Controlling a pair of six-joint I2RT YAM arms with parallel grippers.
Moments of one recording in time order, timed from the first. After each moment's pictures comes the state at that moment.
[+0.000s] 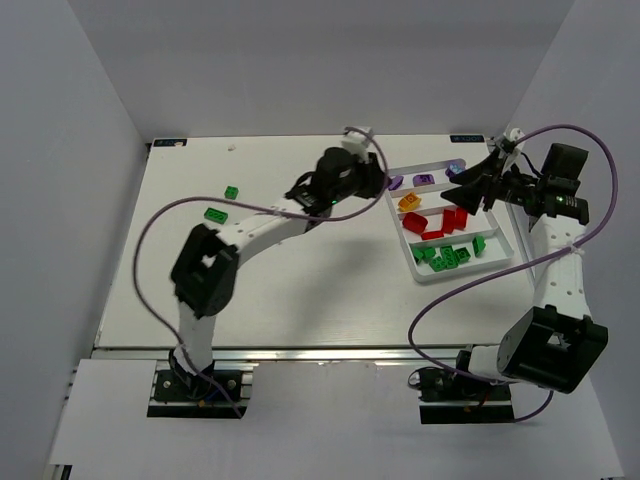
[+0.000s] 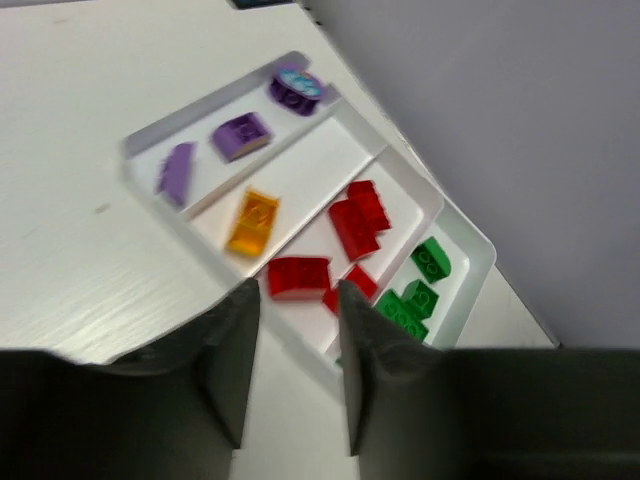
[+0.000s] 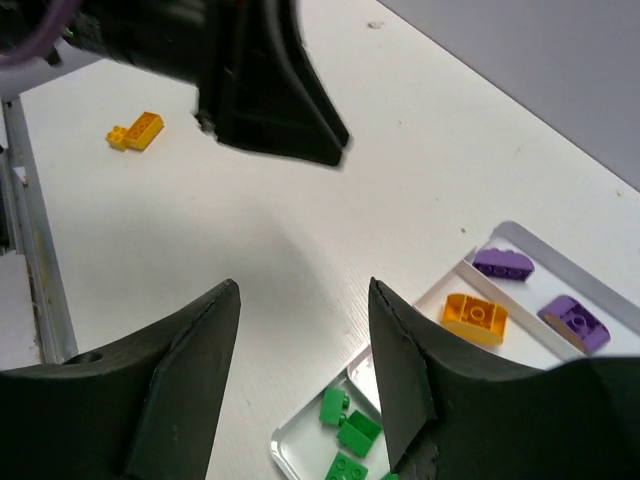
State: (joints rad) left arm -0.76 2.04 1.66 0.18 0.09 -0.44; right arm -0.28 1.32 1.25 -0.49 -1.34 -0.45
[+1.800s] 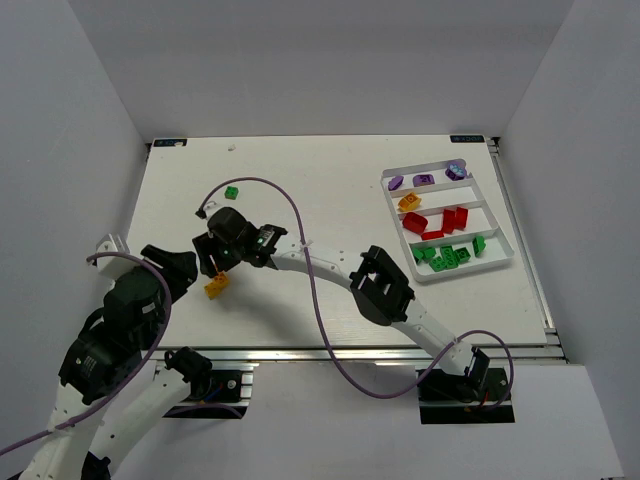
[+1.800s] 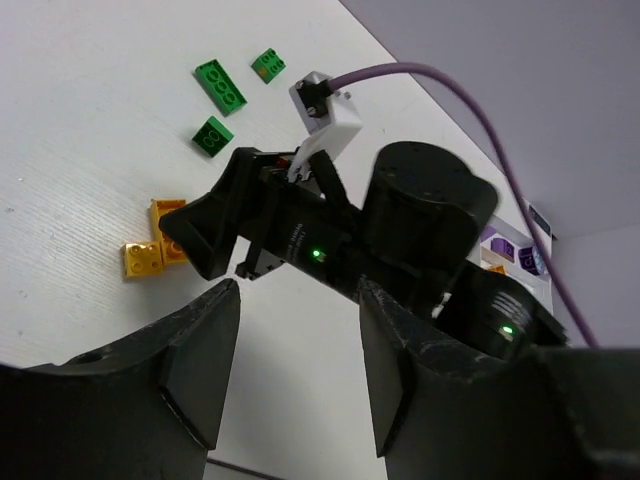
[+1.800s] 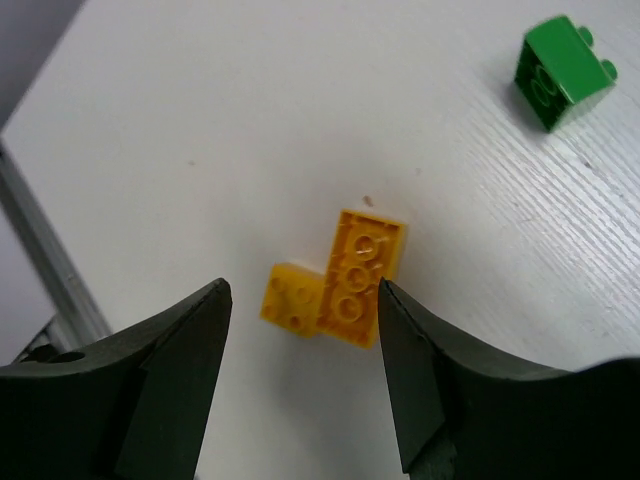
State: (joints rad) left arm -0.55 0.44 1.00 -0.96 -0.62 -0.91; right arm 1.15 2.46 2.24 -0.40 -0.09 0.41
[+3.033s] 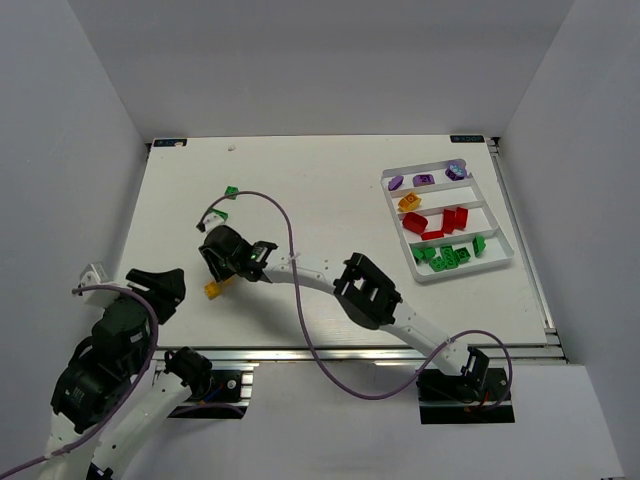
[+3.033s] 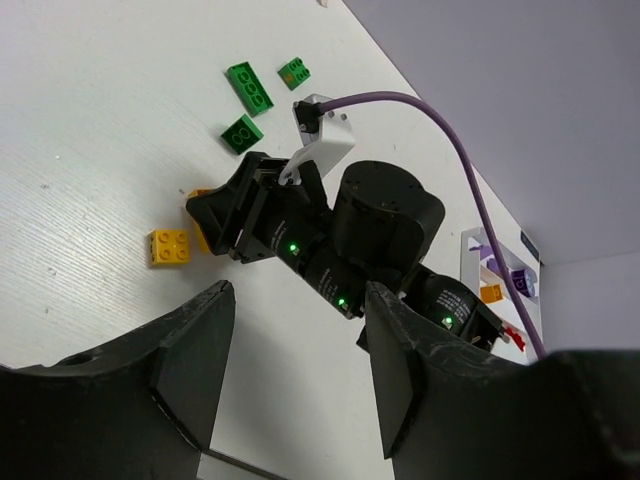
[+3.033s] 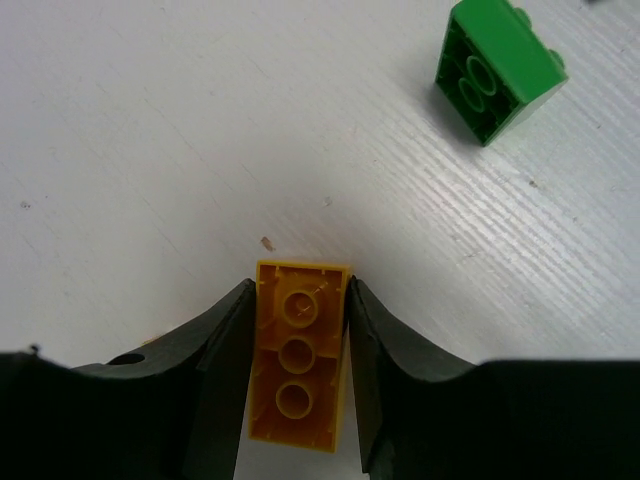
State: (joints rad) left arm -0.55 0.24 0.93 -1.06 -0.67 -0.98; right arm 1.17 2.62 2.26 -0.30 0.14 0.34
